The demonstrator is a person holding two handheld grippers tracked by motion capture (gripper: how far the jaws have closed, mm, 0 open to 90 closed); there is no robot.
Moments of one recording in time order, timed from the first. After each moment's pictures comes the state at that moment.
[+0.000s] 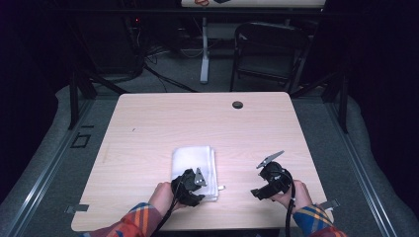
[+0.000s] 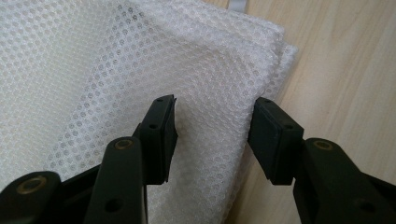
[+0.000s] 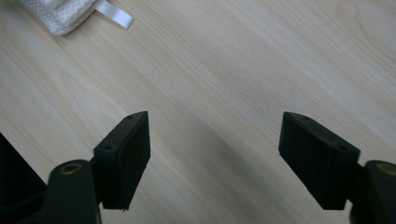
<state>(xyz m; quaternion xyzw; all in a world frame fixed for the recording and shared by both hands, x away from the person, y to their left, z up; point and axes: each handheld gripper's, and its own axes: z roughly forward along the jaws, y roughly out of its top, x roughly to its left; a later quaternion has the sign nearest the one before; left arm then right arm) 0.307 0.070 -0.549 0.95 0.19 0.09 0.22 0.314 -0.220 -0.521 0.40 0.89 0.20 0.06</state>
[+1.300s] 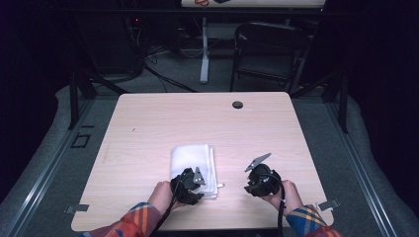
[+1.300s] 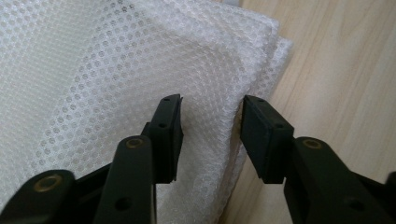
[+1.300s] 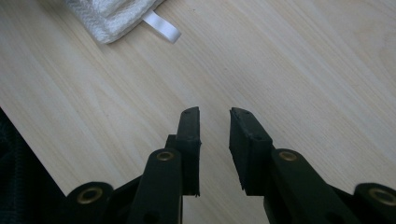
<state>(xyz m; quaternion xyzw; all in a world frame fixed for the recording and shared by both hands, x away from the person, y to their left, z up) 0.312 0.074 -0.551 0.95 0.20 0.08 0.22 0.310 -0.189 -0.521 0.36 0.91 0.21 0.06</state>
